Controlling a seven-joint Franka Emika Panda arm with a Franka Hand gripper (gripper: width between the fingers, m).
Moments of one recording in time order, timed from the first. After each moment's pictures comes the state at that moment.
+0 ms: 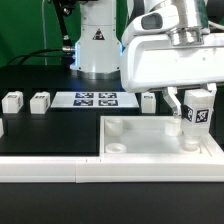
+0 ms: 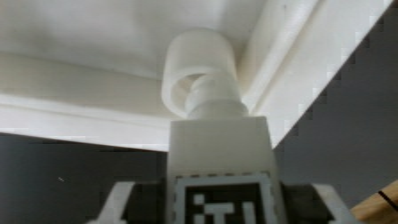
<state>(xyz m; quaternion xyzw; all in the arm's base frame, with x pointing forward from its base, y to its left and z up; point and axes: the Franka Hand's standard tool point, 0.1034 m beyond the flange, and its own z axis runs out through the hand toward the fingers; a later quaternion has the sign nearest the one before) 0.615 0.118 0.078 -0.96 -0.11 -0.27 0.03</state>
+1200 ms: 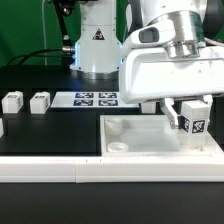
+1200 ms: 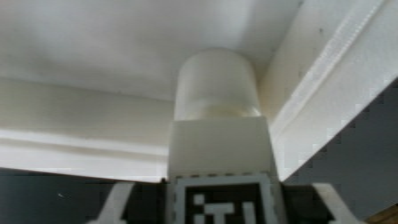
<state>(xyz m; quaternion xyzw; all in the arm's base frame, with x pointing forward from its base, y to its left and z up) 0.611 0.116 0.059 -0.95 -0.11 -0.28 0.02</state>
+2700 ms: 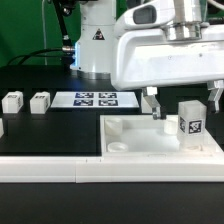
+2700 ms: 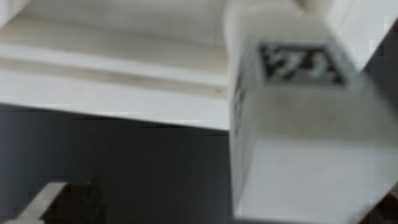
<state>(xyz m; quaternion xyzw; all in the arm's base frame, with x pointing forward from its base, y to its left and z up) 0.641 0.098 0.087 -0.98 -0.09 -0.19 0.03</state>
